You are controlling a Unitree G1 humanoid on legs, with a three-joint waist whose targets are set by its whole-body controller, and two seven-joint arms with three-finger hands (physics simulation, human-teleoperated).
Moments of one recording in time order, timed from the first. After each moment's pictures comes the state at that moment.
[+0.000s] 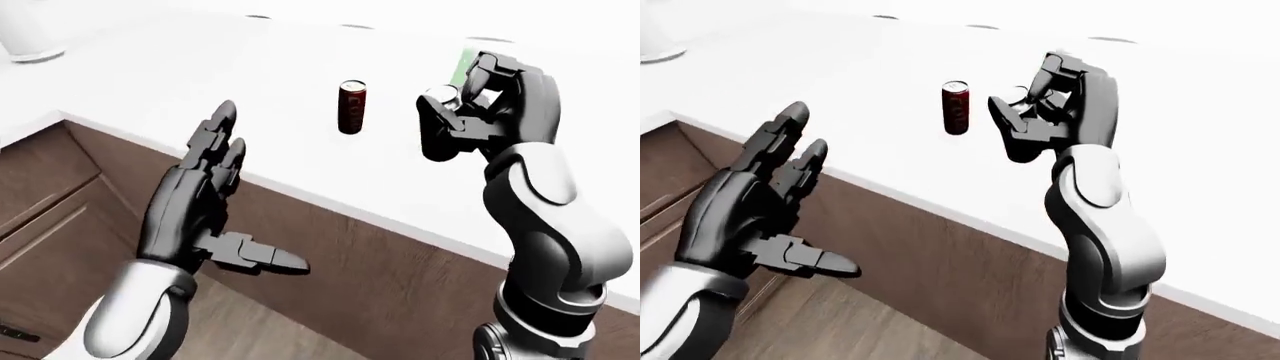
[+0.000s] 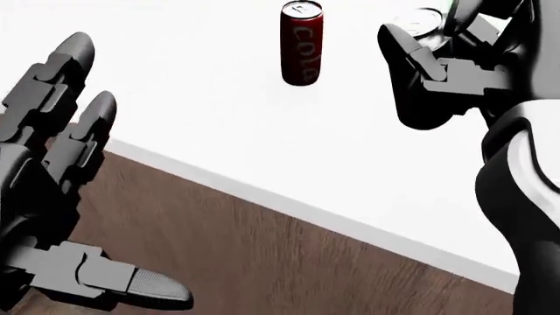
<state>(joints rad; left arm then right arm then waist) -0.29 0.46 0.16 -1.02 -0.84 1.07 0.42 -0.68 -0.23 -0.18 -0.54 0.36 0.96 -0.43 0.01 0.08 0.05</state>
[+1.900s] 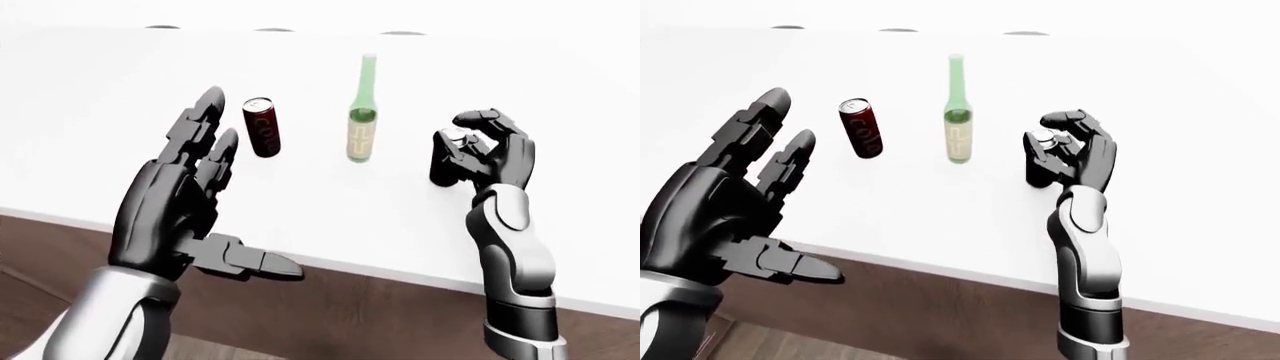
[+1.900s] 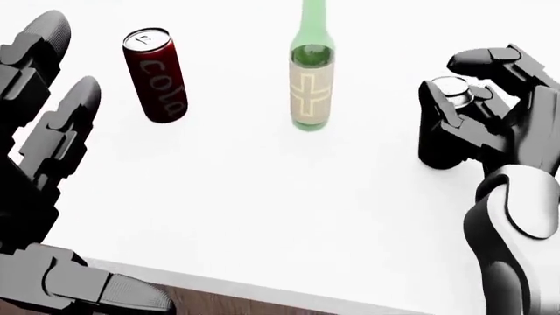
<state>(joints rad) -0.31 0.63 0.22 -1.04 -1.15 0.97 0.62 -0.46 -0.19 -0.21 -0.15 0.27 0.42 -0.41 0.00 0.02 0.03</state>
